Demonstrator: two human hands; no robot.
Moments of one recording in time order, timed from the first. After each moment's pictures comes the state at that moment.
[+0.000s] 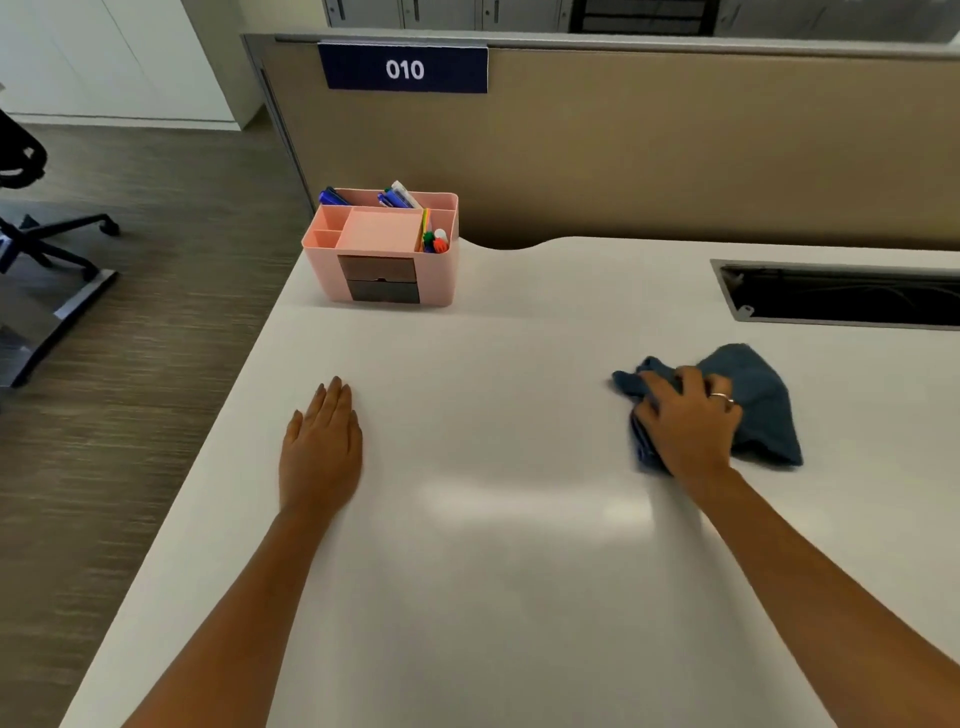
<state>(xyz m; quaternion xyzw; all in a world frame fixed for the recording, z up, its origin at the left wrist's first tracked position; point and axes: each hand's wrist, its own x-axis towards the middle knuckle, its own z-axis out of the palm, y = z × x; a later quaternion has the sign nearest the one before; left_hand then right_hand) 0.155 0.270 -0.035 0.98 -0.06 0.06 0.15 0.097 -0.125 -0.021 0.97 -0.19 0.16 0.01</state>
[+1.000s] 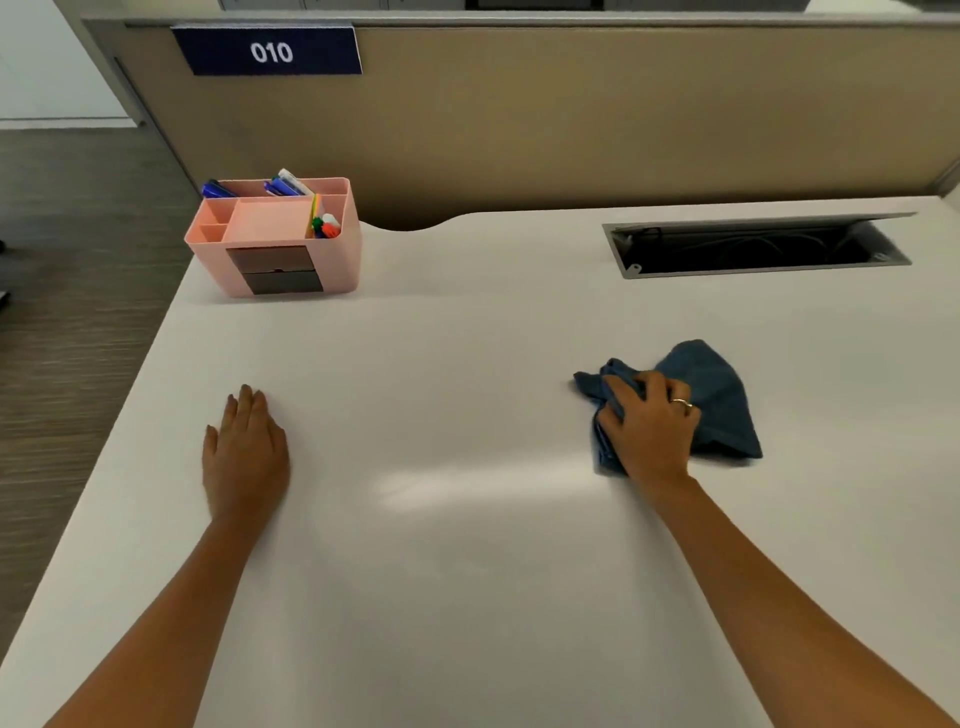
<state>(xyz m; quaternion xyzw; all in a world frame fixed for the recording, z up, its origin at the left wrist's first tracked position) 0.134 0.250 -0.037 0.99 -0.02 0.05 0.14 0.010 -0.163 -0.020 0.96 -0.24 0.15 0.00</state>
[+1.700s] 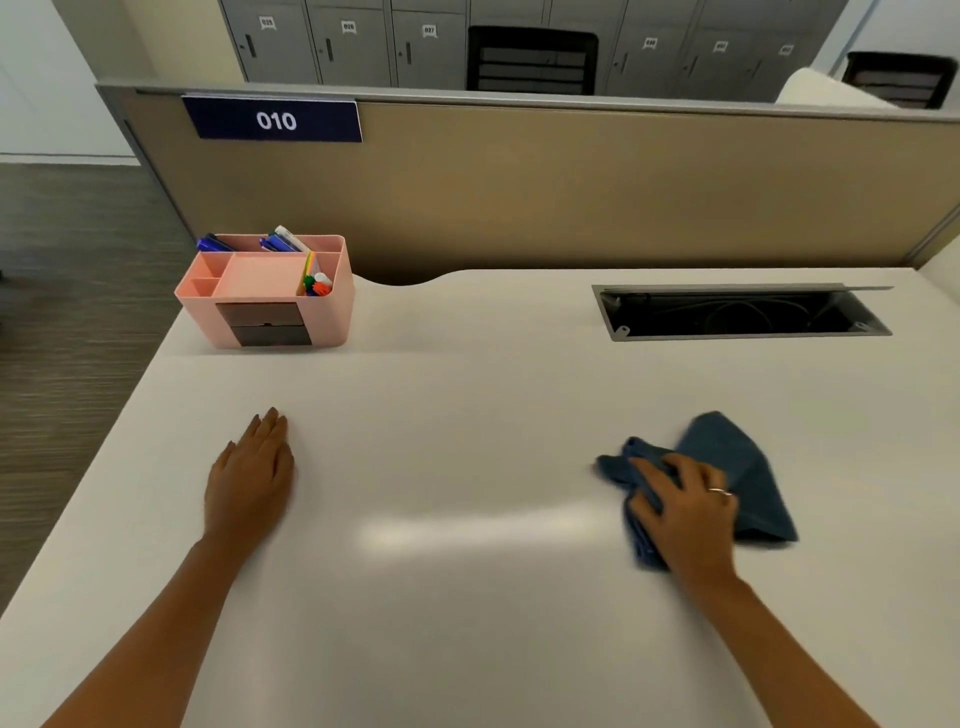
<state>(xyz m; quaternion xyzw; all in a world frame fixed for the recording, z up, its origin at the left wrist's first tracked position) 0.173 0.224 -0.033 0.98 -0.10 0.06 0.19 -0.027 -0.215 -0.026 0.96 -0.19 0.19 -0.02</state>
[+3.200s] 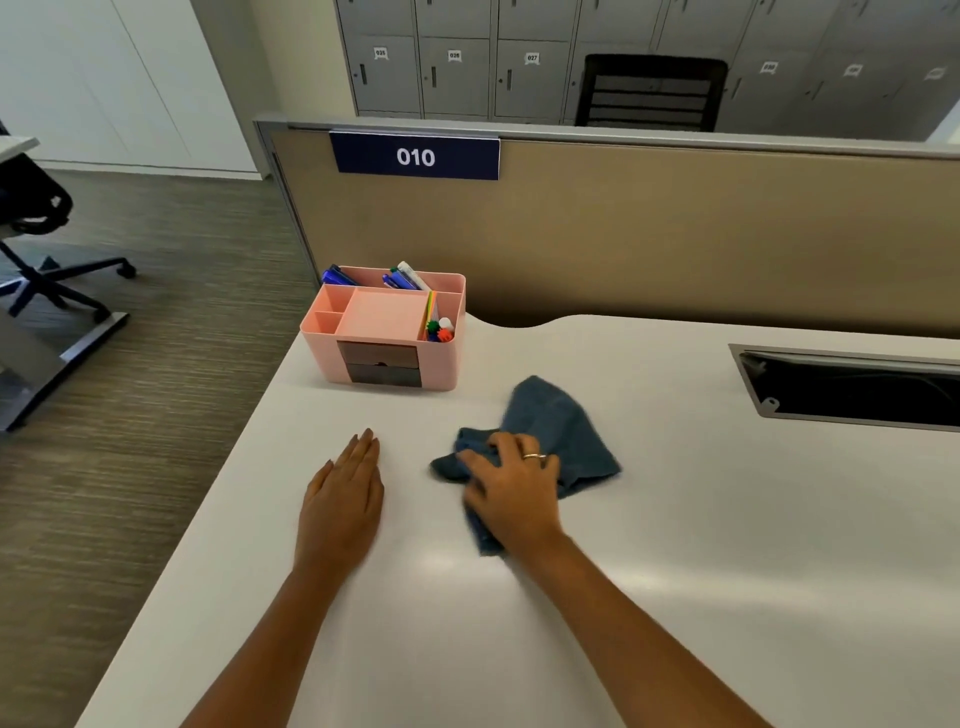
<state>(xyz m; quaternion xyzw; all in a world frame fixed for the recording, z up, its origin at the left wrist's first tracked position) 0.215 0.240 -0.034 0.98 -0.09 0.05 0.15 0.193 0.027 -0.027 0.98 0.03 0.18 -0.07</state>
